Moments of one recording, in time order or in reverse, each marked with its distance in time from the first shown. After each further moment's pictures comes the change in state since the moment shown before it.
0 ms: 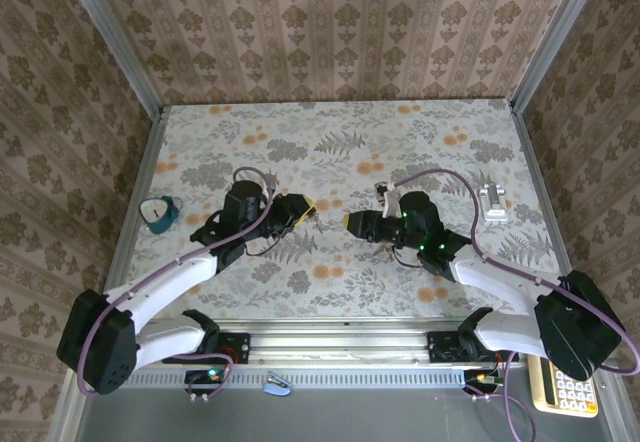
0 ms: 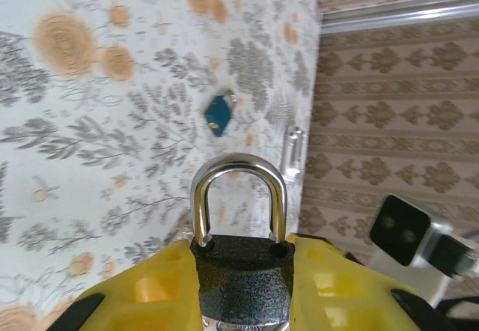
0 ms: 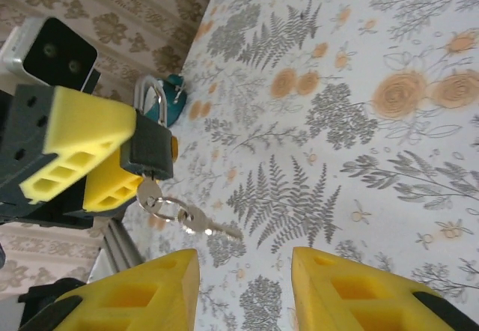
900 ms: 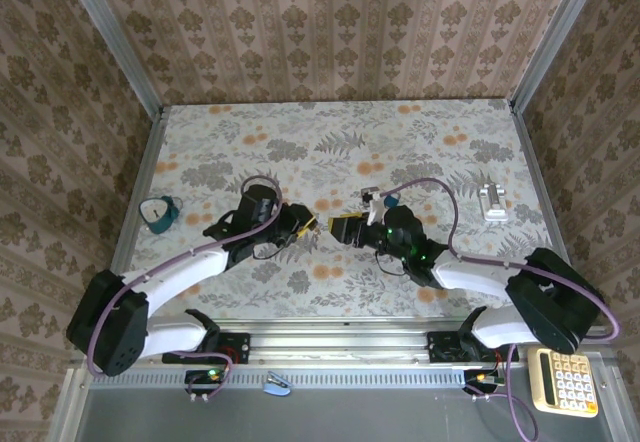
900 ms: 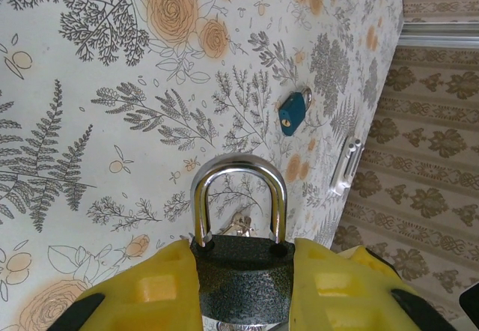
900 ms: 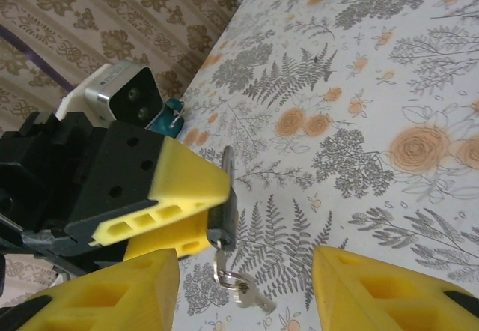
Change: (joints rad) left arm -0.039 0.105 0.000 -0.050 -0.058 -0.102; right arm 0.135 0.170 -0.064 0.378 0.187 -0.063
